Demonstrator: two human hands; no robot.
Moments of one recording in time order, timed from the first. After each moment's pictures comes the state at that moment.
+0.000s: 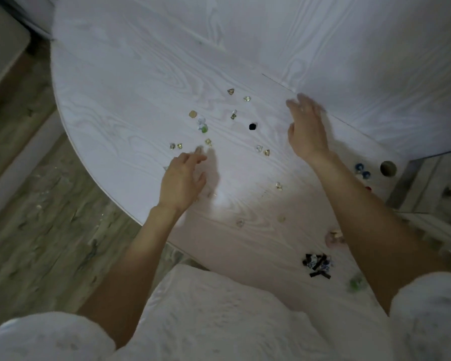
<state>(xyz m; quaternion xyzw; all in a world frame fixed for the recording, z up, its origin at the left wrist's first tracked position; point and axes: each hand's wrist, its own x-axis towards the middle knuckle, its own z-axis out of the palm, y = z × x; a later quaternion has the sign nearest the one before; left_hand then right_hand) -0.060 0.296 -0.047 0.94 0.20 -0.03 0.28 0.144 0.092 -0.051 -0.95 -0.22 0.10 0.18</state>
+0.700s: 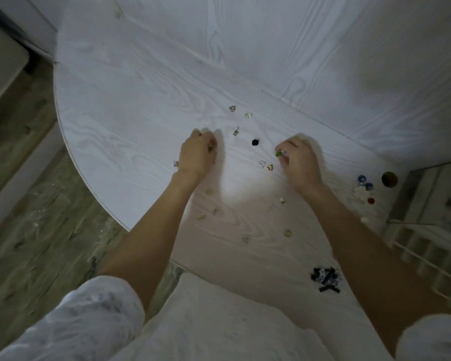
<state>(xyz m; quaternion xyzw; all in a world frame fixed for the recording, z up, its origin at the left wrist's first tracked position) 0.037 0.320 -0.056 0.94 0.21 -0.07 0.27 0.110 0.096 -0.060 -0.95 -0.22 0.07 0.21</state>
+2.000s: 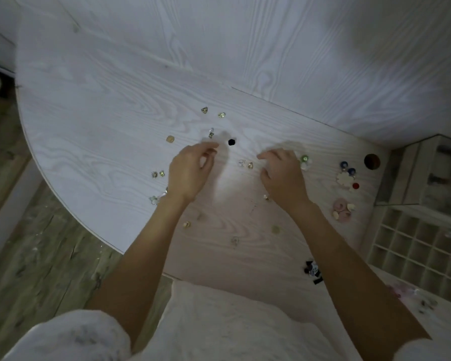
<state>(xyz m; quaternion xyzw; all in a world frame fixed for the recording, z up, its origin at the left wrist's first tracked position) 0.027 0.285 -0.042 0.93 0.11 0.04 0.35 0.069 0.081 -0.045 -0.95 -0.18 0.06 0.26</state>
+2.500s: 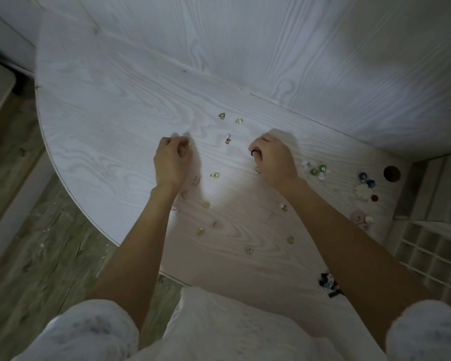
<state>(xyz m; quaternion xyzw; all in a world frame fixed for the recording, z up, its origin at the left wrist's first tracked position) 0.039 0.353 -0.067 0.90 0.29 0.03 0.33 0.116 0.139 -0.066 -0.93 -0.22 0.09 0.29</state>
